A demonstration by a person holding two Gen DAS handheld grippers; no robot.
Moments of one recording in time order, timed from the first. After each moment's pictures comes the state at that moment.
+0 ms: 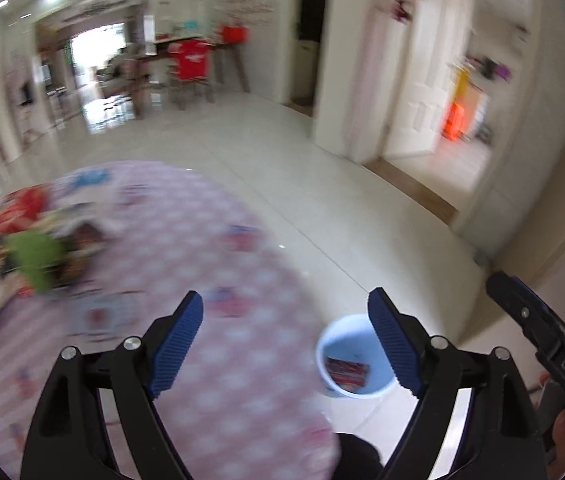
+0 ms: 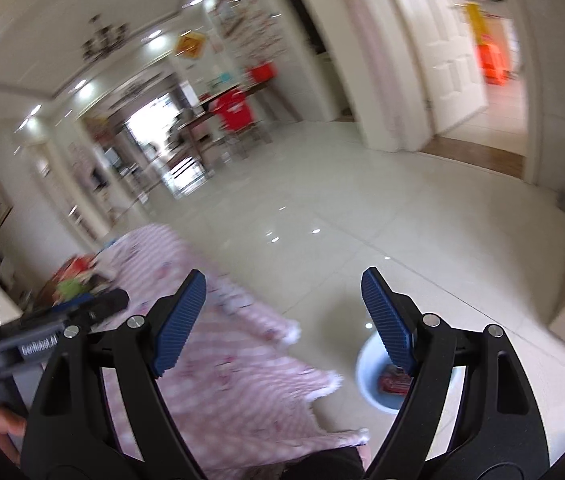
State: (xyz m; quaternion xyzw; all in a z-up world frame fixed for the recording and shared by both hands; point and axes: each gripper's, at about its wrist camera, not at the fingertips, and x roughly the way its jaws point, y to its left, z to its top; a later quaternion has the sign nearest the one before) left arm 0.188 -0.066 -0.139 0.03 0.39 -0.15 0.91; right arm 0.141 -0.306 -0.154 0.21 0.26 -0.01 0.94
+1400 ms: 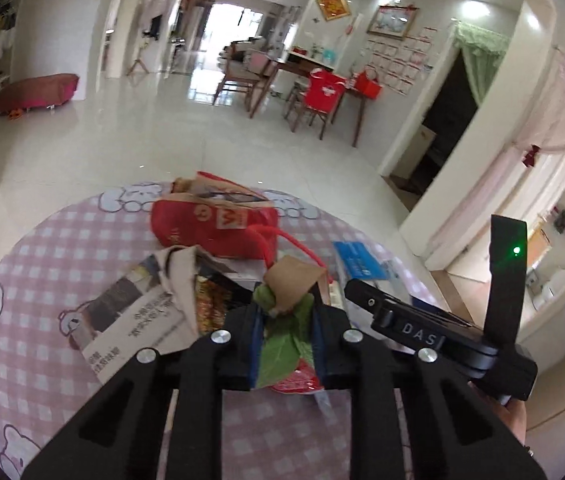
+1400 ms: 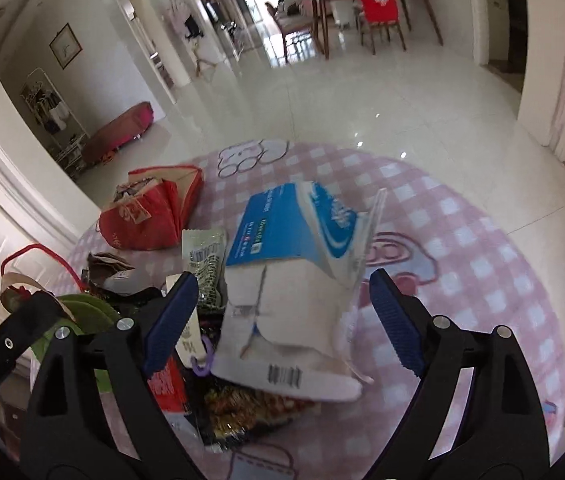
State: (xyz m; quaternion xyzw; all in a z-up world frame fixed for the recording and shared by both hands) left arm 0.284 0.199 -0.139 -0.18 0.35 0.00 0.92; right arm 0.427 0.008 -0.172 0.07 0.43 0.20 0.88
